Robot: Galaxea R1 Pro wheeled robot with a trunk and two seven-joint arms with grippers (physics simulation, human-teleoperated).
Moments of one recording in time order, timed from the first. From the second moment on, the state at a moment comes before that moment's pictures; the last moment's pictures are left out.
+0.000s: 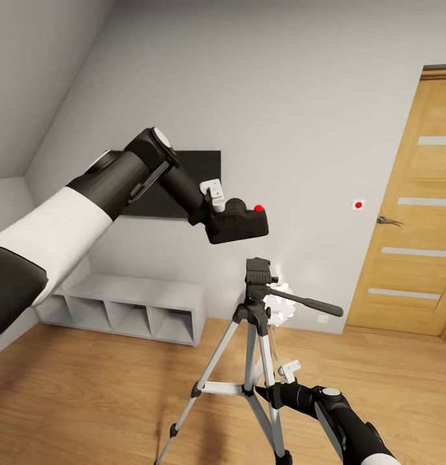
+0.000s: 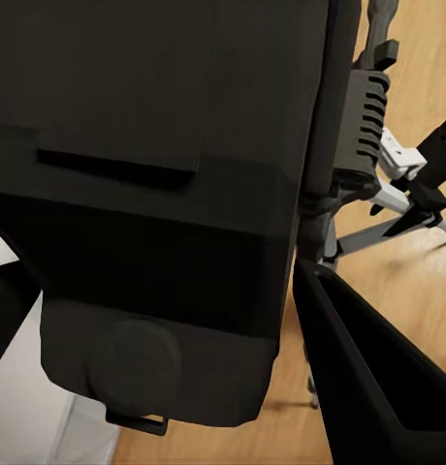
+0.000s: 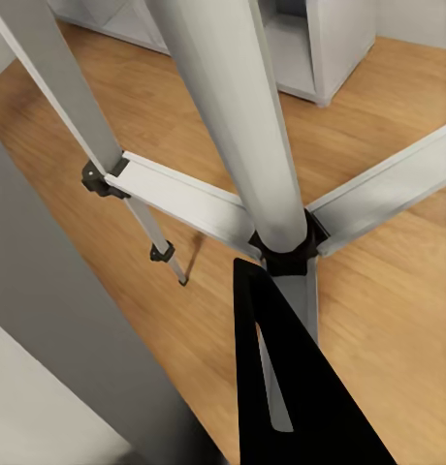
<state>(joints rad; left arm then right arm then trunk) -1.68 0.04 -0.78 -0.80 -0.24 0.72 -1.51 -0.46 -0.02 -0.01 -0.65 0.10 0.21 0.63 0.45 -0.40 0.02</state>
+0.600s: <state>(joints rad) -1.68 0.00 -0.76 -0.79 -0.25 0.72 -1.49 -0.47 -0.02 -0.01 -0.65 0.10 0.21 0.63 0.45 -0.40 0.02</state>
